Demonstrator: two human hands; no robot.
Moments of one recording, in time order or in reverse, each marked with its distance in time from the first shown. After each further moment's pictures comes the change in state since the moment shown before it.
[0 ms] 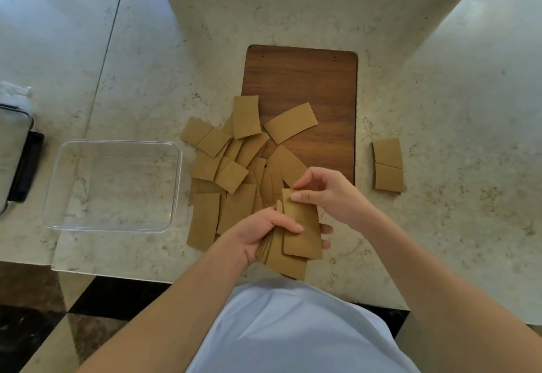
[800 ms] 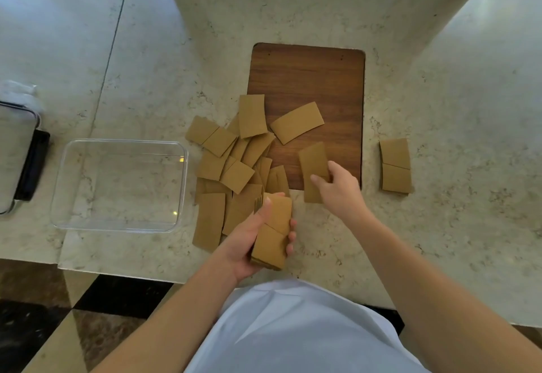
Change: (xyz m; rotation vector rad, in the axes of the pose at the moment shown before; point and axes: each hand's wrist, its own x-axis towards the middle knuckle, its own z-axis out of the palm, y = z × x) left_hand -0.025 -0.022 -0.023 -0.271 0.205 0.210; right_hand 0.021 0.009 0.014 -0.200 0.403 0.175
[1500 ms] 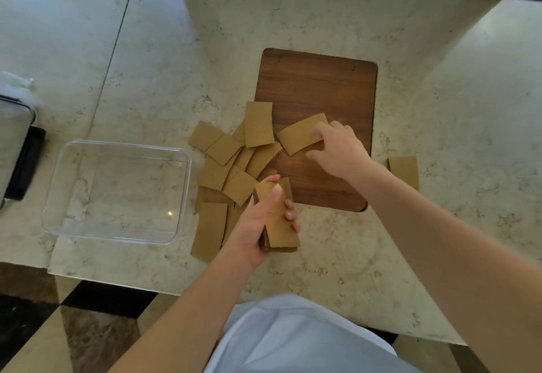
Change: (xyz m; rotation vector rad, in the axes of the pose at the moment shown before) left_hand 0.035 0.025 0.018 -0.112 0.056 0.264; right_hand 0.080 -0.070 -0.022 -0.701 -0.062 -0.327
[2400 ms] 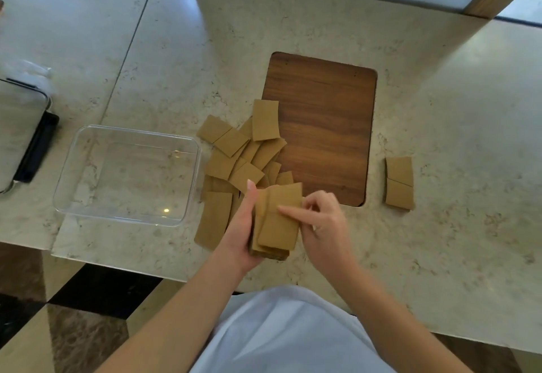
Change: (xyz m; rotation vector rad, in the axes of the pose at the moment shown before) left_hand -0.031 -0.004 -0.028 0.129 -0.022 -0.072; right_hand -0.160 -0.039 0.074 0.388 0.416 -0.316
